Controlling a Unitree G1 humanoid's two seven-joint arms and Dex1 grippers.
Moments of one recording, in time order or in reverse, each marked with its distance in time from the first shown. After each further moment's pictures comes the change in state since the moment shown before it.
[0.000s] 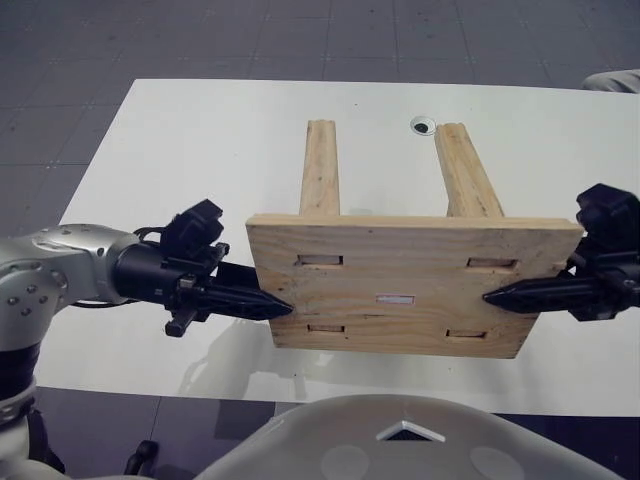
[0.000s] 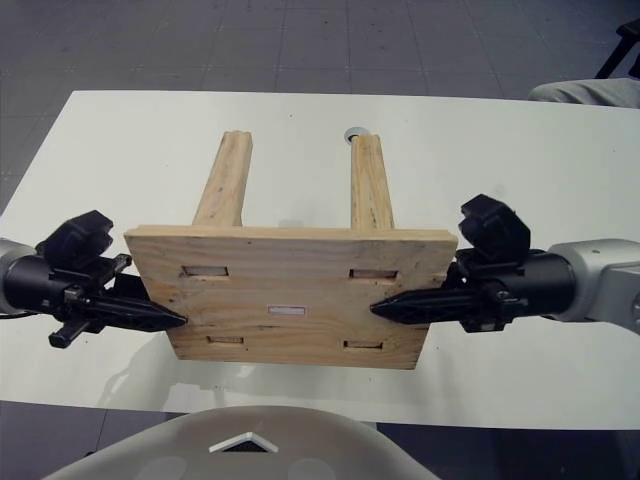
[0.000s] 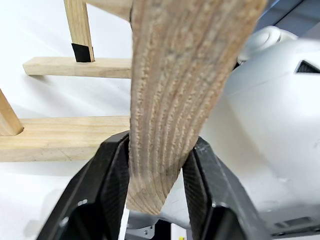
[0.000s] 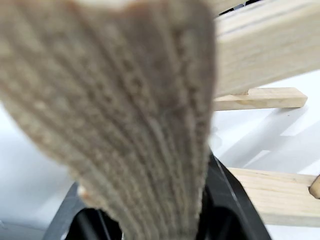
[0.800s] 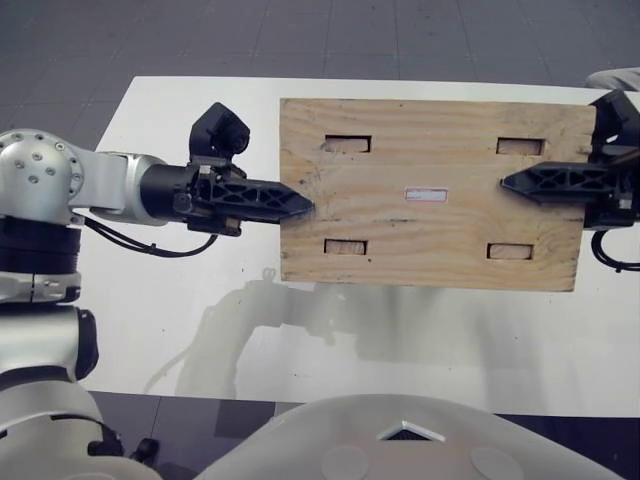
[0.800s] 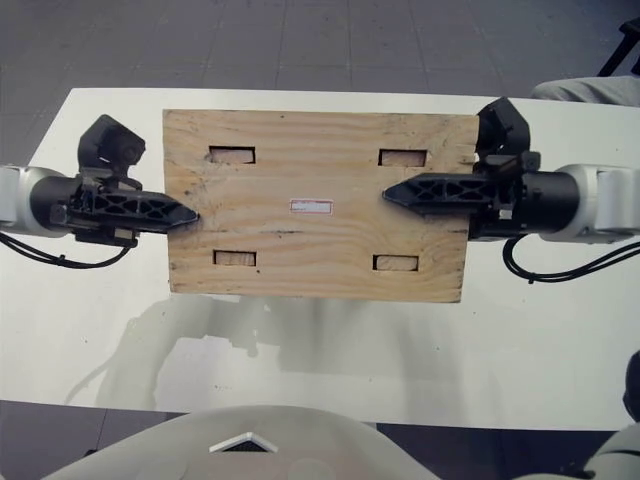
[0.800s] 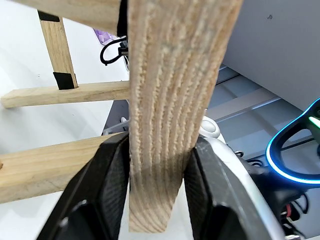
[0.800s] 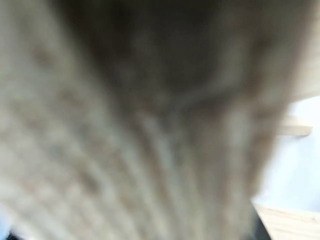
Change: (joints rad) left arm -0.585 -0.189 -0.309 0.654 -0.436 0.404 0.336; right arm -0.612 0.048 0.489 0.690 0.421 0.349 -0.257
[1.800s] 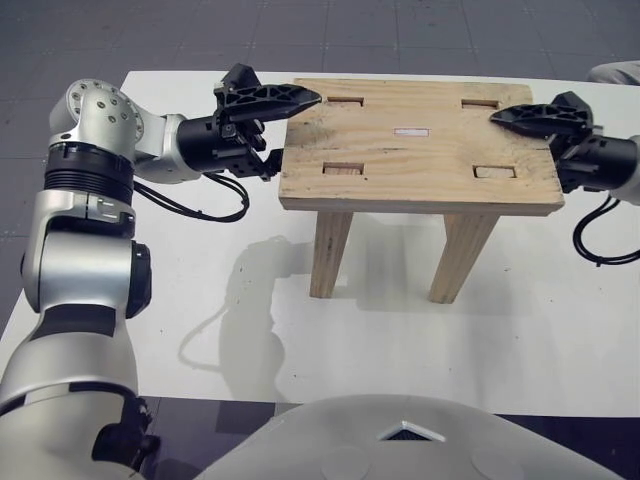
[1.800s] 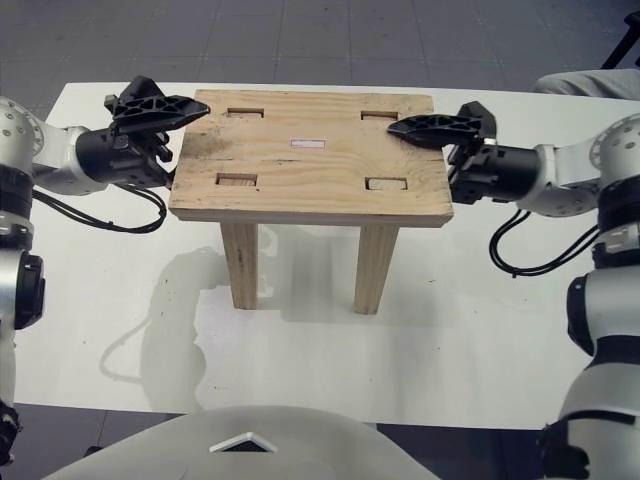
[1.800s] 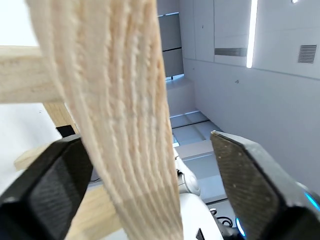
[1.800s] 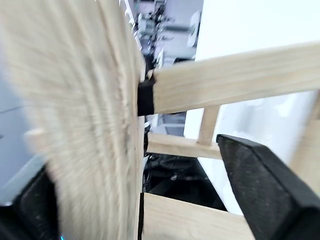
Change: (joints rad) left arm -0.294 -0.204 -0.068 0.545 0.546 0.044 -0.411; right arm -0.317 0.196 0.153 0.629 -0.463 0.138 0.227
